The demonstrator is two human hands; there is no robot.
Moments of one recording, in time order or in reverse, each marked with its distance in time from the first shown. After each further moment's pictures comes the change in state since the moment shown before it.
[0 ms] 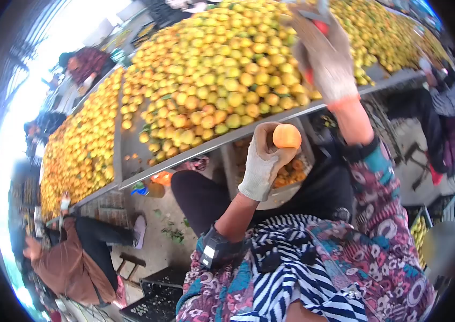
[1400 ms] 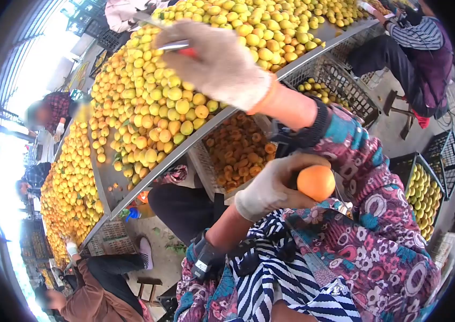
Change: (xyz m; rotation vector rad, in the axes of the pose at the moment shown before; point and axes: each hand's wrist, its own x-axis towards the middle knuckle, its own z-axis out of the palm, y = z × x) left_hand -0.027 0.028 0.086 -0.151 -0.796 -0.474; right_hand -0.011 0.027 -0.003 -0.279 0.000 -0.521
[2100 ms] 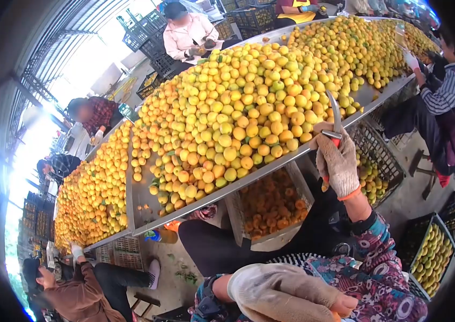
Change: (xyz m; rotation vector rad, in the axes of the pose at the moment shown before) left_hand -0.044 0.052 0.066 -0.205 0.046 1.049; right_hand -0.067 0.009 -0.075 0.486 0.245 0.792
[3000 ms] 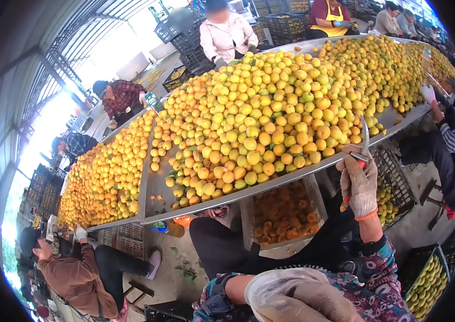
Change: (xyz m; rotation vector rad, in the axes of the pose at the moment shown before) left_hand 0.032 0.013 0.043 0.072 0.383 0.174; right_hand -0.007 0.004 -0.003 -0.058 0.013 0.049
